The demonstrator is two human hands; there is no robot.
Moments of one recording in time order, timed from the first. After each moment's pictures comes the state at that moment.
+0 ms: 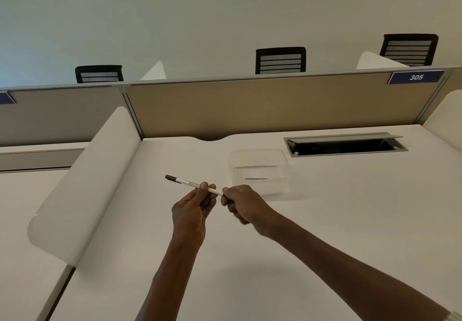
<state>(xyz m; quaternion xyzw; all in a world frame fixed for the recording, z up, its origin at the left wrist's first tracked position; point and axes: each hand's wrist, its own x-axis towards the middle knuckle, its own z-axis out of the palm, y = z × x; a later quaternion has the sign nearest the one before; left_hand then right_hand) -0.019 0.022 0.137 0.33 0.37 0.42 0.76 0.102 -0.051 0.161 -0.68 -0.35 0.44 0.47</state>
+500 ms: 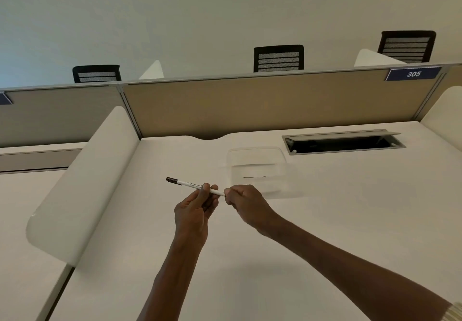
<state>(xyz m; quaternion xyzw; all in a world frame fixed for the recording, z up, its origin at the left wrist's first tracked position) -0.014 0.015 0.135 0.32 0.37 0.41 0.77 0.109 -0.057 0.143 -0.67 -0.40 0.36 0.52</state>
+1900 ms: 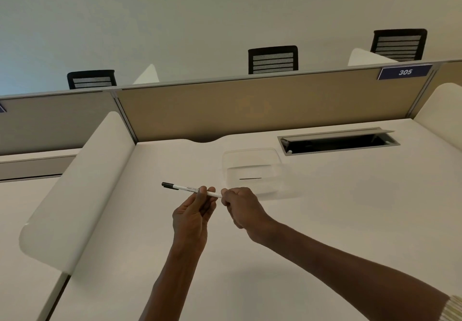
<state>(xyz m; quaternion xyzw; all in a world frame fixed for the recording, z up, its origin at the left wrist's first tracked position) -0.009 0.007 0.135 0.32 0.35 0.42 0.78 0.096 -0.061 0.158 -0.68 -0.31 0.39 0.54</state>
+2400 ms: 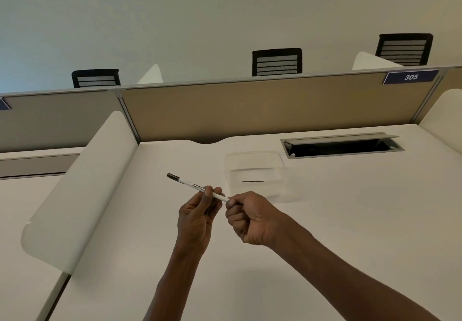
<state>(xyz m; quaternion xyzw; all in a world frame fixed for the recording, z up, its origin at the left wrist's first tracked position) -0.006 0.013 0.131 0.35 0.26 0.42 0.79 0.107 -0.062 0.177 -0.45 0.05 0.70 0.55</state>
